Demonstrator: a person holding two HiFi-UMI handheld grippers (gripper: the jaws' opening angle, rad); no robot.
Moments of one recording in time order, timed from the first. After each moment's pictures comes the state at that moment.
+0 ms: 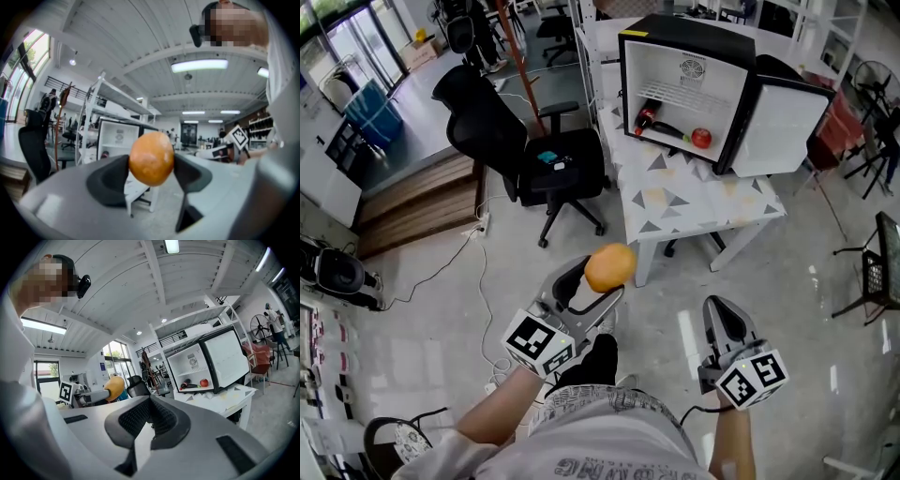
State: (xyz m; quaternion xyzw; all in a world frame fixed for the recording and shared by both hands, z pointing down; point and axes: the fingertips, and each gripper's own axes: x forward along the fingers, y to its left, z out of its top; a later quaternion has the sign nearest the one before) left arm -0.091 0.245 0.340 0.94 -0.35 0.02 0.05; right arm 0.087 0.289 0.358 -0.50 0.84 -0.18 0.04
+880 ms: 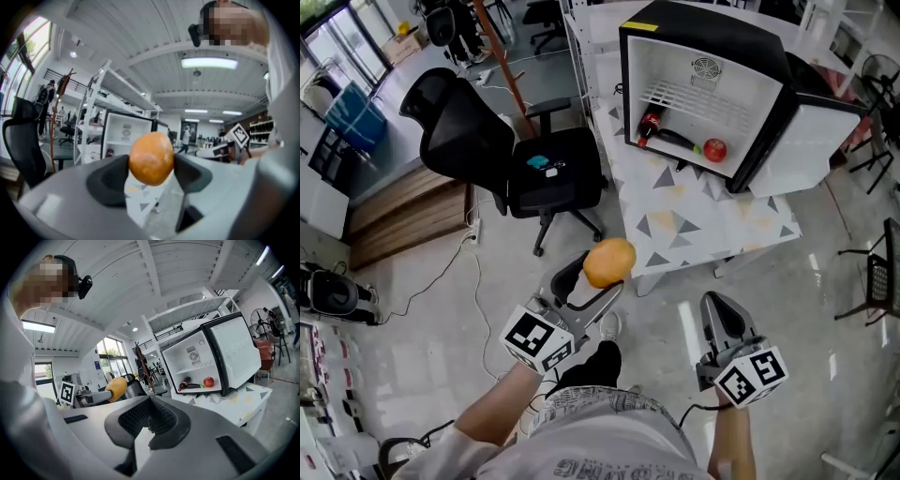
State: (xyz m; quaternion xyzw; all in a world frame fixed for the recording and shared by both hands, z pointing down) left arm -0.103 0.079 0.370 0.94 -0.34 0.03 0.07; right arm 0.067 0.130 0.382 -0.51 0.84 -0.20 0.02
